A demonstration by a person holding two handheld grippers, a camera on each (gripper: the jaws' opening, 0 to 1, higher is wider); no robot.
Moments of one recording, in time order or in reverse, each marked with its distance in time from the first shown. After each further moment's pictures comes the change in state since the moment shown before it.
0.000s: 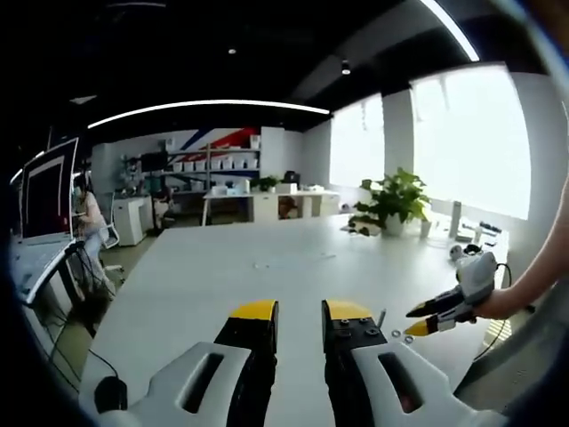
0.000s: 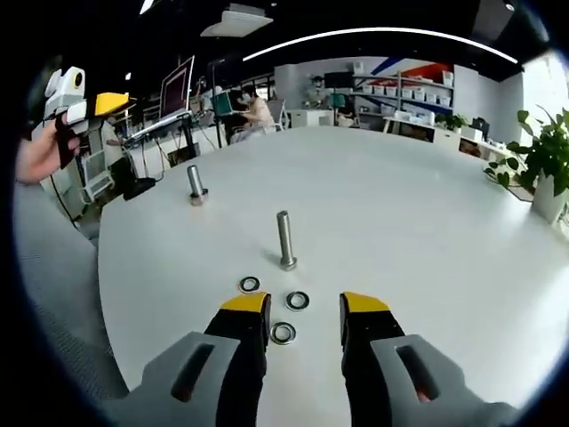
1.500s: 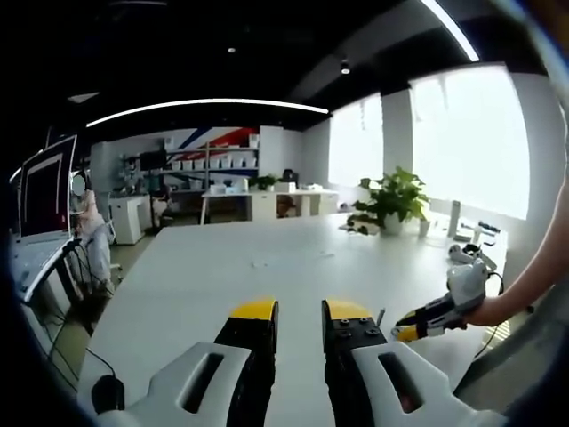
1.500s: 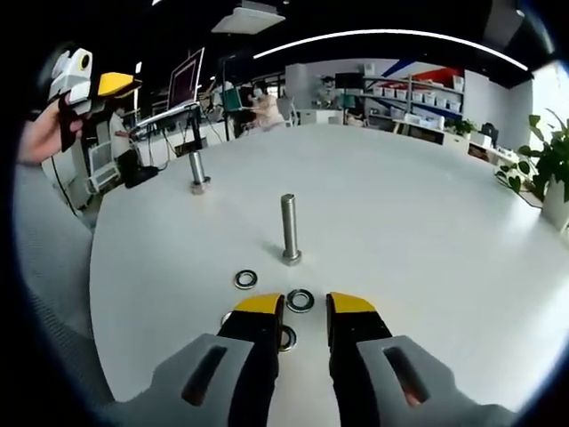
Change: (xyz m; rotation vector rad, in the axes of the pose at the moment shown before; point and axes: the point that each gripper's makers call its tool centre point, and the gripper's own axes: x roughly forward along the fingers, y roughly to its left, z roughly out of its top) left arm 0.002 -0.002 -0.004 -0.002 0.008 -0.011; right arm 0.016 0.003 -0.009 -0.035 -0.012 0.027
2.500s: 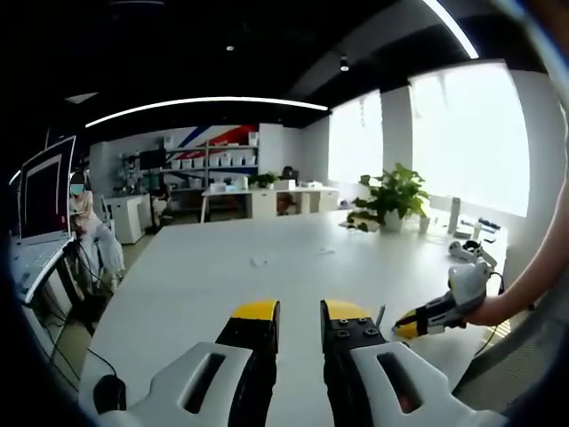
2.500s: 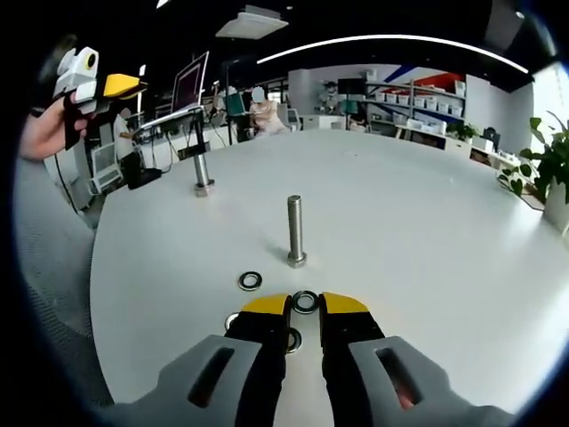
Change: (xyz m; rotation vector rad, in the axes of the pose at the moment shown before) left arm 0.000 0.000 -0.003 0.006 0.014 0.000; right arm 0.001 0.003 0.001 -0.004 -0.021 0.008
